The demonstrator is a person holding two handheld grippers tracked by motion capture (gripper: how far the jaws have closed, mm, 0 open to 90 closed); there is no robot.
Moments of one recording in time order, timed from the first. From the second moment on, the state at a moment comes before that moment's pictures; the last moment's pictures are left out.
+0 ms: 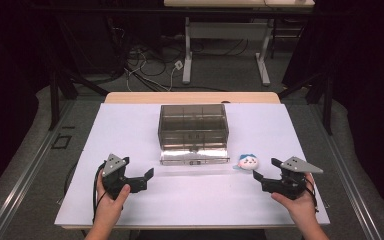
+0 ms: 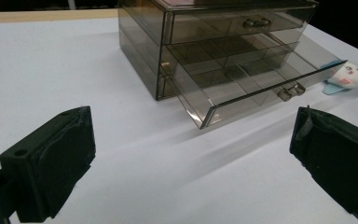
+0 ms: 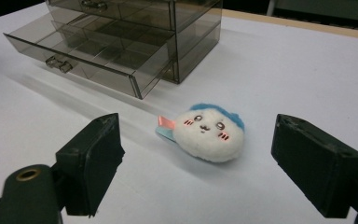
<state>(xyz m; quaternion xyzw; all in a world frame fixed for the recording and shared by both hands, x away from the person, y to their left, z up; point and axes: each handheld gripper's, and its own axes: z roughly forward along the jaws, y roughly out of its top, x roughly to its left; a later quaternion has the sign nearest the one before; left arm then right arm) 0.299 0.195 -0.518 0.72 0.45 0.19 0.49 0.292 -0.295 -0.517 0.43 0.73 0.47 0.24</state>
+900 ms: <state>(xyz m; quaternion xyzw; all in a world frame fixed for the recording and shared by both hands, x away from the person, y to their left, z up) 0.295 0.204 -0.519 0.70 0.47 0.19 0.50 0.328 -0.290 -0.497 0.40 0.78 0.42 0.22</state>
